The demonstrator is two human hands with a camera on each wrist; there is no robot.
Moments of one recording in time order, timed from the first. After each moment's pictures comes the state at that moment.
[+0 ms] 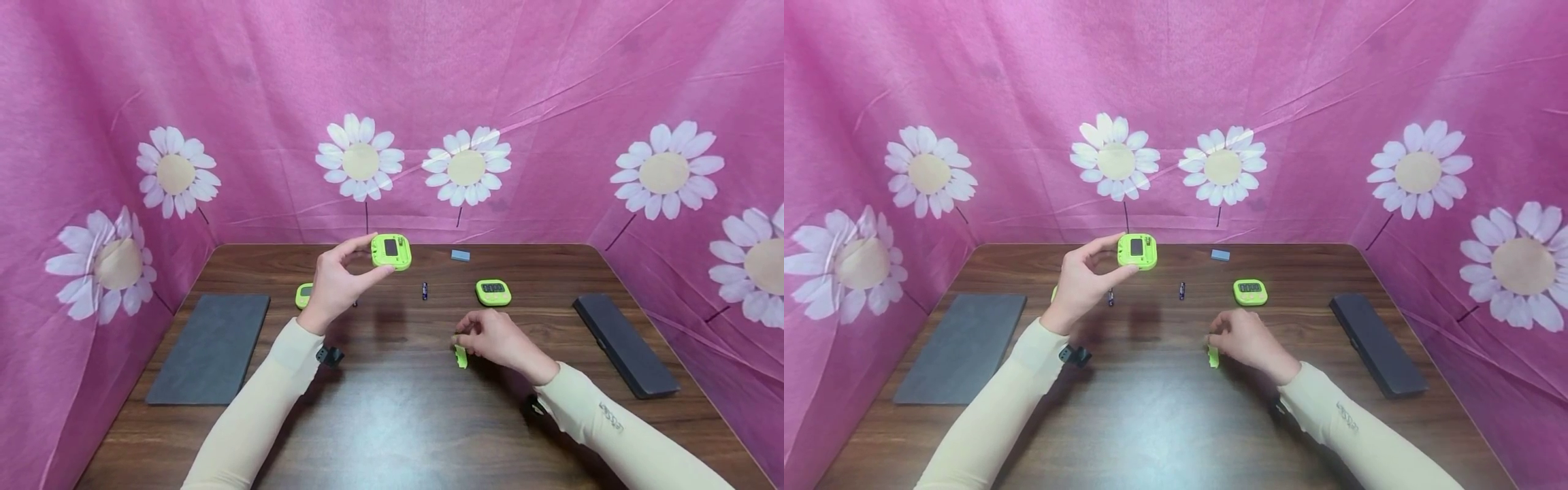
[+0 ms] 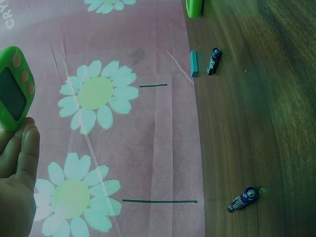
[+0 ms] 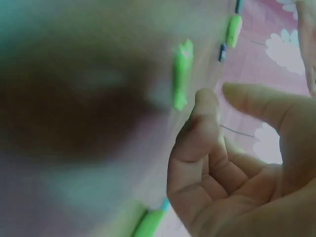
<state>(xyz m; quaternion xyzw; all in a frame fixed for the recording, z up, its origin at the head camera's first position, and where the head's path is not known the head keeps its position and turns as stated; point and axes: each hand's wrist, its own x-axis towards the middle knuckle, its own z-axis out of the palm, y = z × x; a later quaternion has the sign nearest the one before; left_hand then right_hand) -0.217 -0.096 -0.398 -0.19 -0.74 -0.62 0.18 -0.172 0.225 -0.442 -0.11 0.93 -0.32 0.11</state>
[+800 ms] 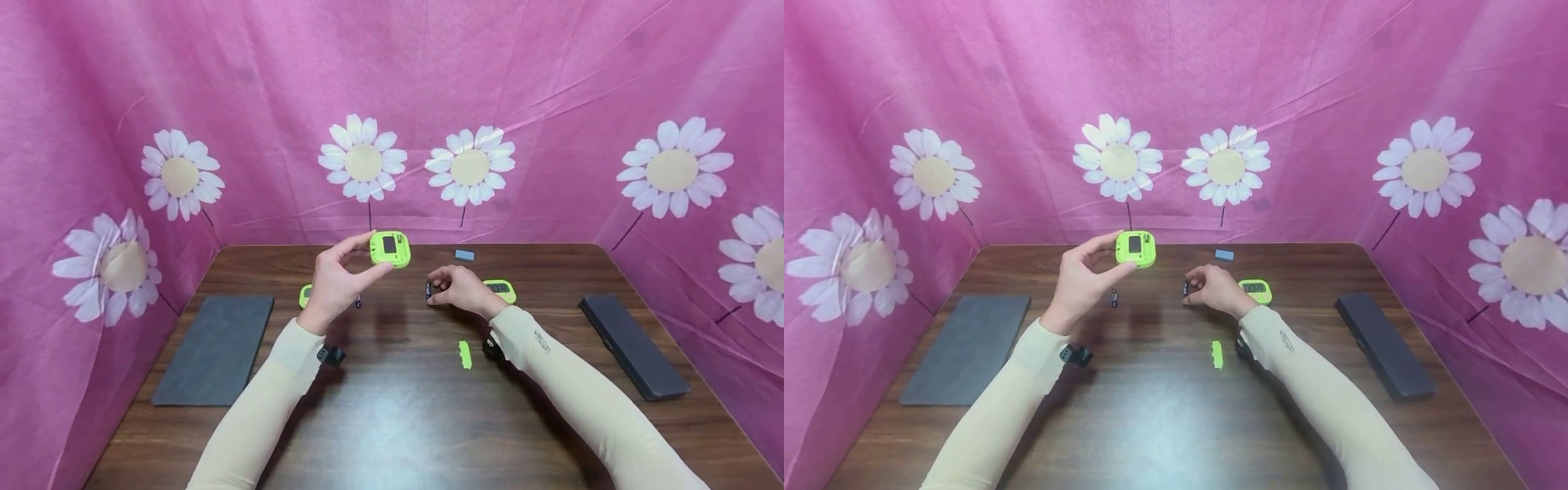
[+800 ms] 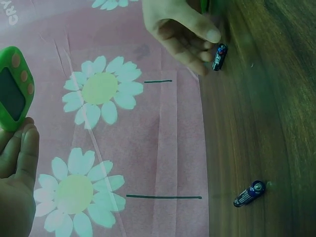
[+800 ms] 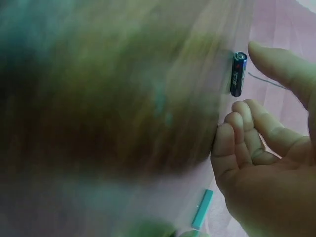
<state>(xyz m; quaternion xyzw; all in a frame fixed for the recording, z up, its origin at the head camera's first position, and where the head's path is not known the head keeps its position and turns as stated) -0.218 -0.101 -0.395 -0.17 -0.75 -0.62 0.17 -0.283 0.192 -0.462 -0.14 0.91 -0.37 0.13</state>
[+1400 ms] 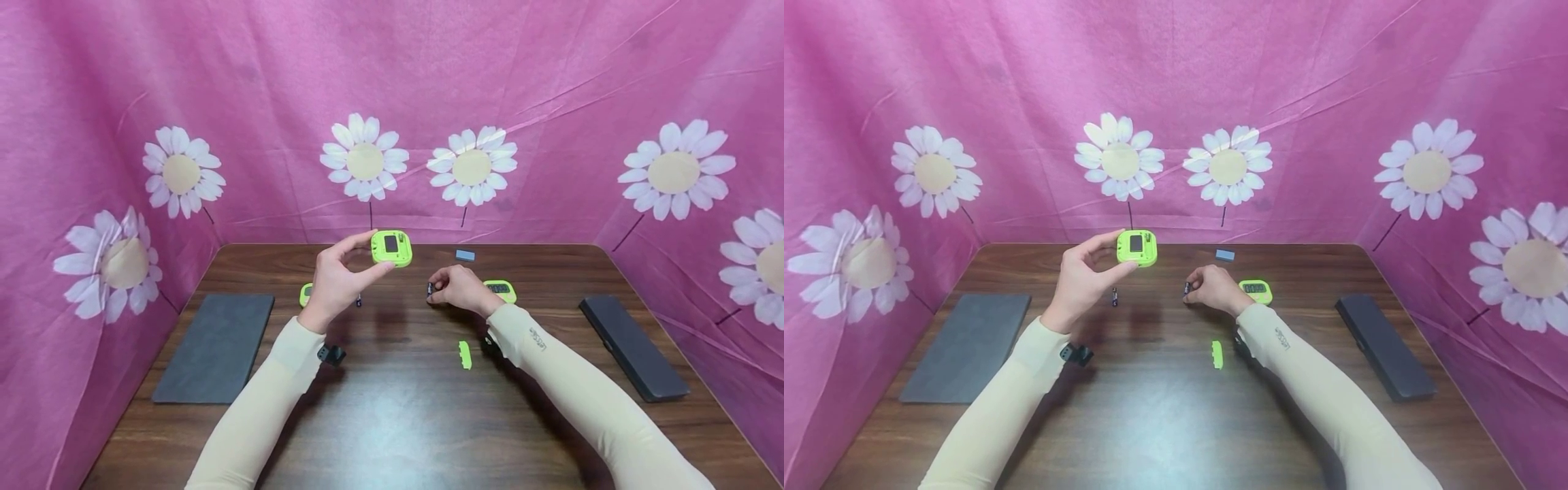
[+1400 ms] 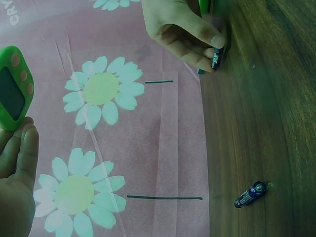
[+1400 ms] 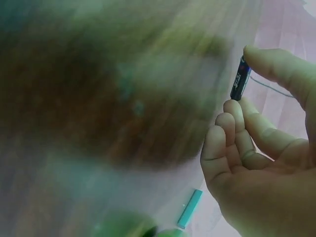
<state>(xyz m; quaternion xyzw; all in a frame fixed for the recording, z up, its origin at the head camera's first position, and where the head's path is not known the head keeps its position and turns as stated) -0.218 -0.102 -0.395 -0.18 -0.74 -0.62 0.17 -0.289 0.187 -0.458 -0.14 0.93 -0.32 0.12</state>
